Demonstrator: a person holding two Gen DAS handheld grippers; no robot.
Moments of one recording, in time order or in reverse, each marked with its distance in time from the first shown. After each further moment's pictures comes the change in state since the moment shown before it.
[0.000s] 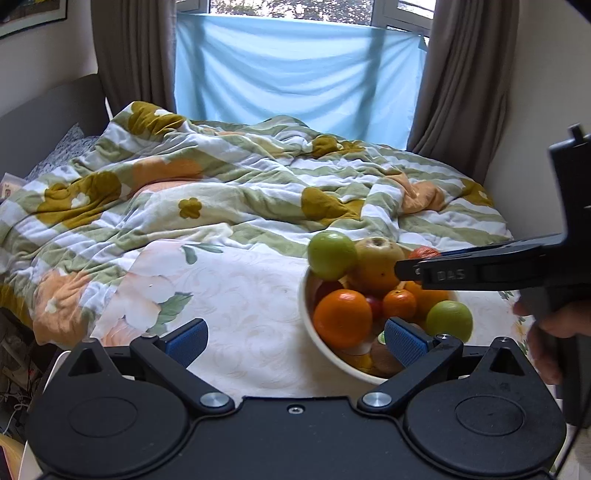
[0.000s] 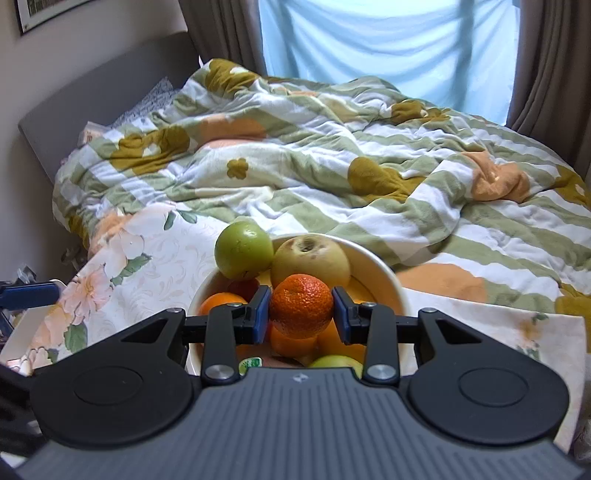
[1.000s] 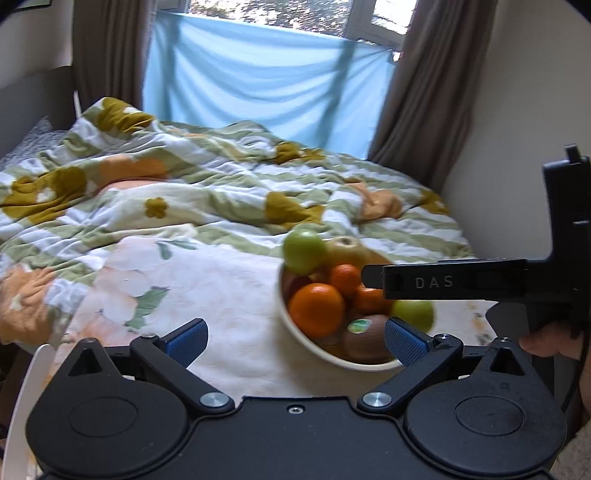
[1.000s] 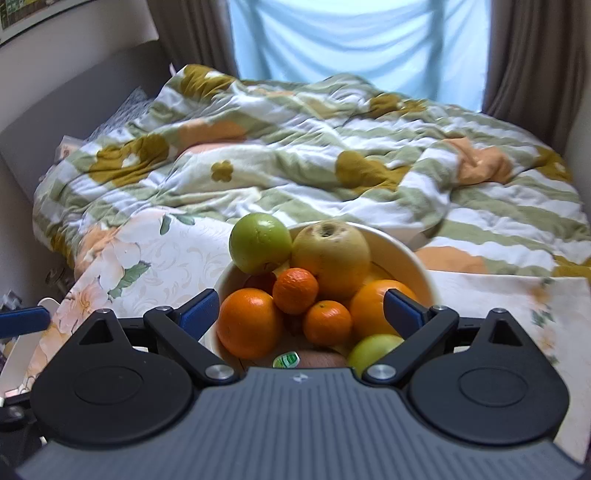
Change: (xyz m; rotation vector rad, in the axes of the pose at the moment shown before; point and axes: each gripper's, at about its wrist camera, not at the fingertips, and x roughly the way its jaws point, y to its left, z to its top) left arm -0.025 0.019 -0.009 -0.009 -0.026 -0.191; right arm -0.021 0.030 -0.017 0.103 -0.048 -0.108
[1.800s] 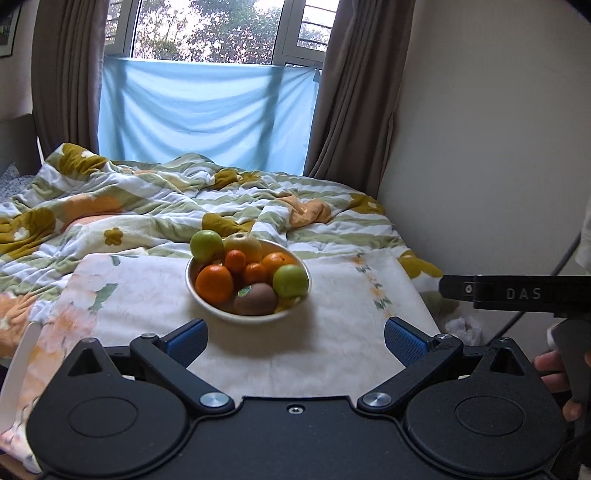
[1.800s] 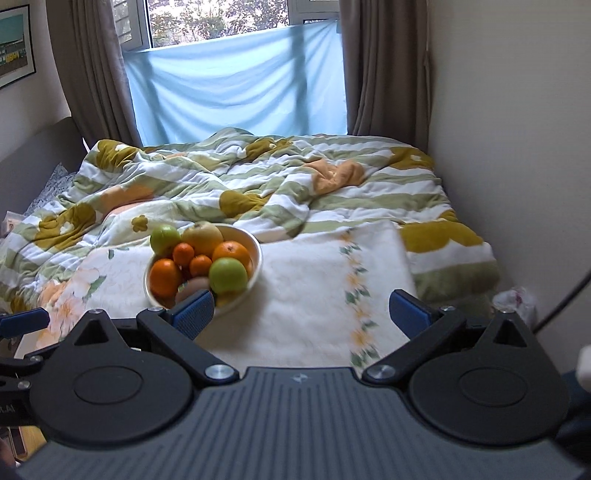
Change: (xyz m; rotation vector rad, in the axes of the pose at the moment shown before) left arm -0.116 -0.103 -0.068 0.132 -0.085 -0.080; right arm -0.221 -0.060 -0.107 0.199 -0.143 -0.264
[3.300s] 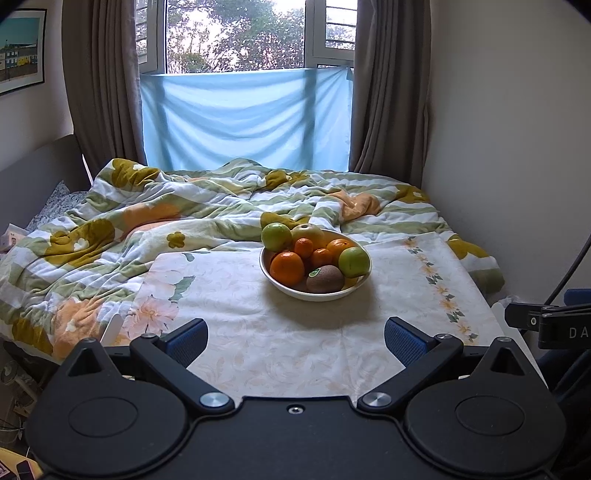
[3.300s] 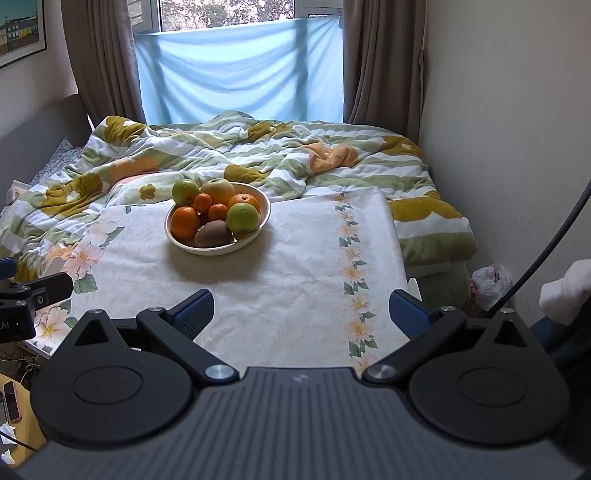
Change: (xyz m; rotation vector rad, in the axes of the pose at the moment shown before) left arm -0.046 0.026 -0.021 0.057 0.003 0.170; right arm -0.063 0.025 -0.056 -0.037 0.034 -0.031
